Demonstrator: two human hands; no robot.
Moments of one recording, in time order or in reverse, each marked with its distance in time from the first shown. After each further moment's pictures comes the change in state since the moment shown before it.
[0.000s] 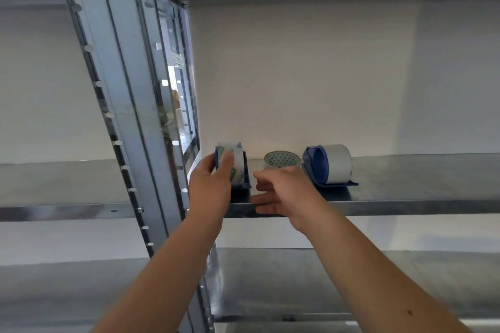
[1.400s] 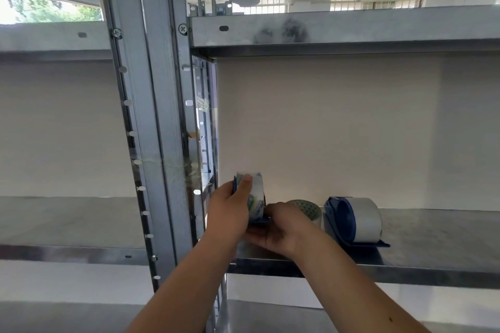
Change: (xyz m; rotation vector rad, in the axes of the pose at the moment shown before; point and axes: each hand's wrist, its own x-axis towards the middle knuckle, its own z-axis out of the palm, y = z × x) left_hand 0.037 0.029 0.006 0.034 -0.057 0.069; right_hand 0.064 -0.016 0.039 0.481 -0.166 0.266
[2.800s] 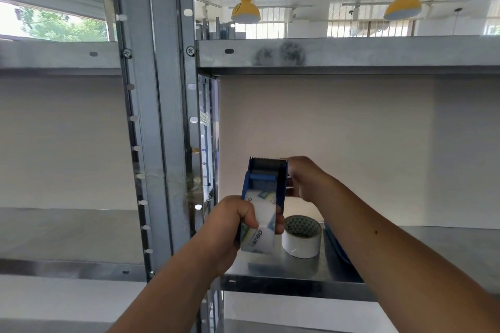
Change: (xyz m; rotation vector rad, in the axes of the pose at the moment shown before) left_hand -0.016 0.047 -0.016 -0.232 -0.472 -0.326; right_hand 0.031 -0.125 0.007 -0.607 0.167 -0.362
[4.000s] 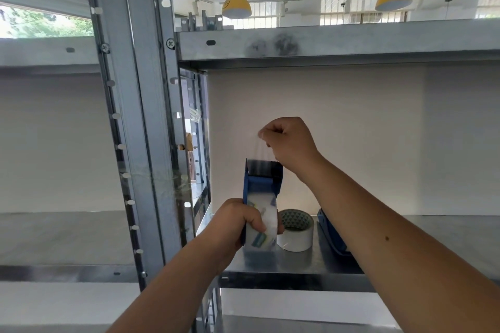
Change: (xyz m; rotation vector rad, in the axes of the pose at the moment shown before) left_hand 0.002 -0.006 0.016 0.169 0.026 -0.056; right_hand -0.038 -0.038 0.004 -0.342 0.170 -0.742
